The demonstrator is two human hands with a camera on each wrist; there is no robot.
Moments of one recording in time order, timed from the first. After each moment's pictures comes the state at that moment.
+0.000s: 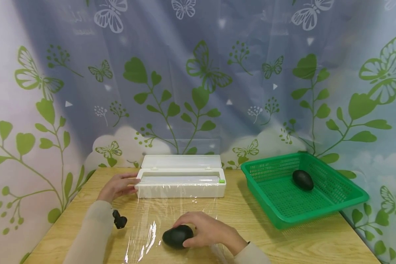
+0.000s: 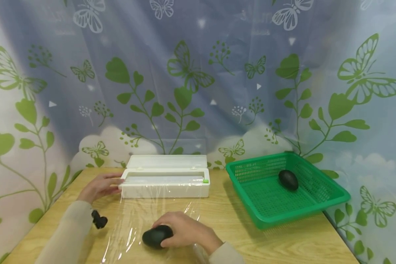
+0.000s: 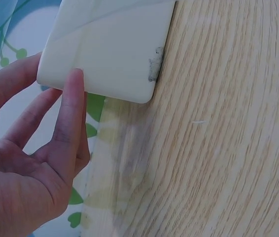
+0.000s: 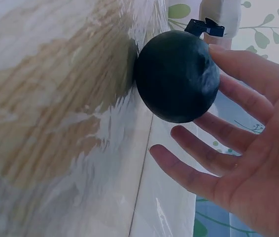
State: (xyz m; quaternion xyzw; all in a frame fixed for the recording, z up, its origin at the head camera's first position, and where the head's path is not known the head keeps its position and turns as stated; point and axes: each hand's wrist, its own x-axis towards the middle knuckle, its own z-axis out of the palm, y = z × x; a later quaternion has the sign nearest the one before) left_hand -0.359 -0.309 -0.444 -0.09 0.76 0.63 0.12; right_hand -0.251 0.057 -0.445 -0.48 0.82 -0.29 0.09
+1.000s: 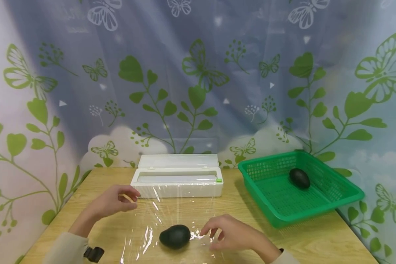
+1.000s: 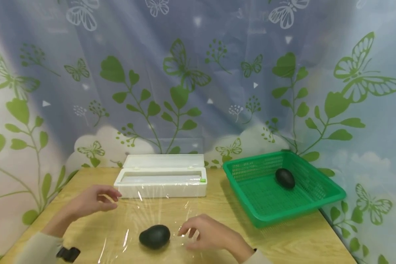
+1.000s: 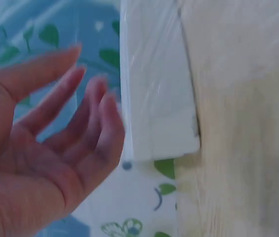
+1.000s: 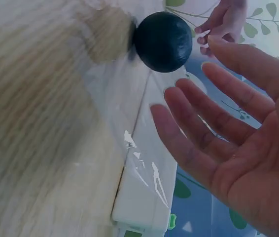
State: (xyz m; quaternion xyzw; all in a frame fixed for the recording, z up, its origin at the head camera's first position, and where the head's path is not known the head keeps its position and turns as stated) left_hand -0.269 -0.288 -0.406 0.21 0.86 0.45 0.08; right_hand -0.227 0.131 -0.424 -0.43 0.83 -0.33 0.14
